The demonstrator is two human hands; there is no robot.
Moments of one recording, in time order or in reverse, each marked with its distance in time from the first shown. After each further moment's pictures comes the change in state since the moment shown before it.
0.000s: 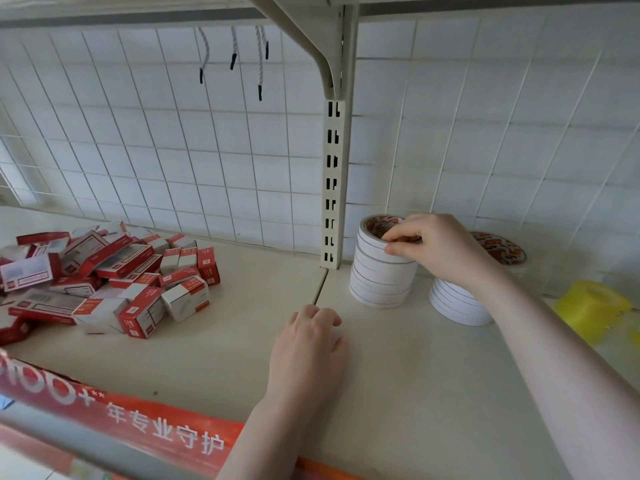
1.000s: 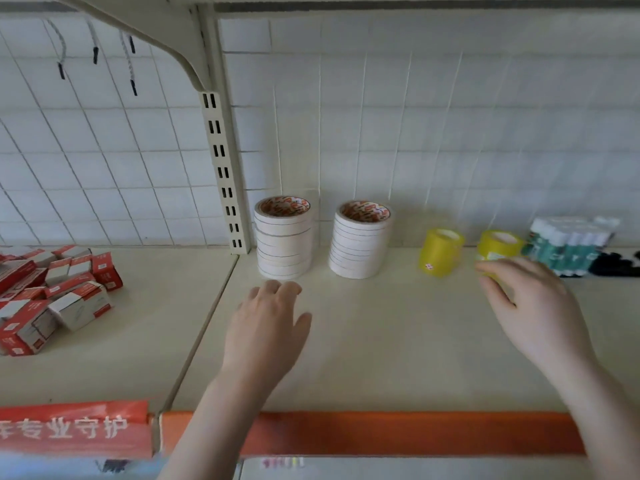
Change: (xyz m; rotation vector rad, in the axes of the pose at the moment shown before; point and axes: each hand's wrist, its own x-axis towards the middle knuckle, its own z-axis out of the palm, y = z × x) left_hand -0.030 0.070 -0.001 0.128 -0.031 0.238; right_hand -0.230 0.076 -0.070 -0.522 0.543 0.257
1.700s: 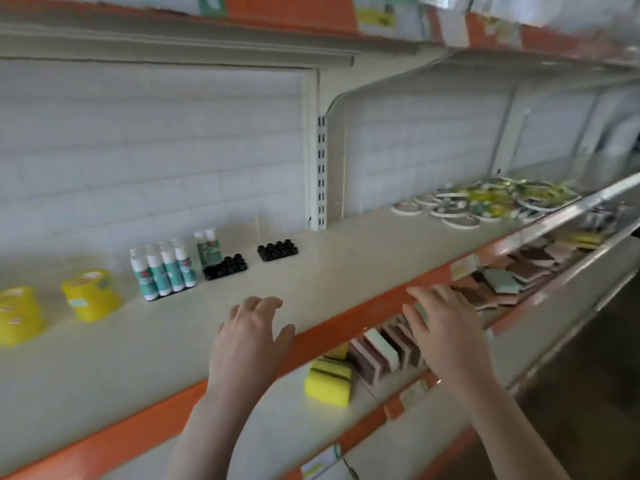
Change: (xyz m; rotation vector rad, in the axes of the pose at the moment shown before) left_hand -0.069 0.489 0.127 -0.267 -0.130 0.411; right_hand -0.169 0.366 -0.254 -0.375 0.070 0.442
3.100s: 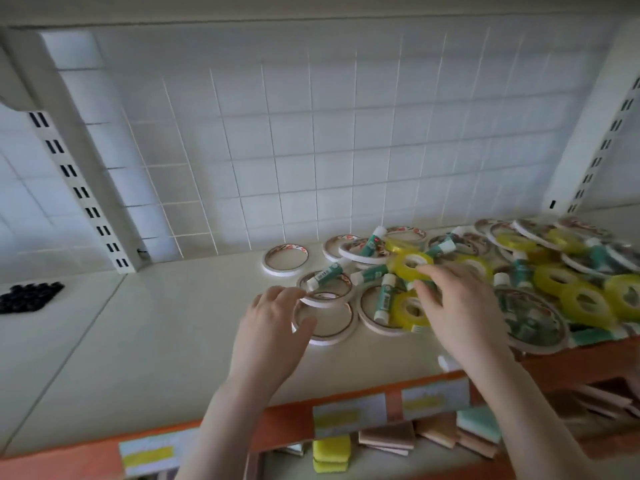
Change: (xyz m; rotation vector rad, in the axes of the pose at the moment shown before) left_hand 0.293 0.374 0.306 0.001 0.136 -0.284; right_hand 0.331 0.464 0.142 0.248 -0.124 -0.273
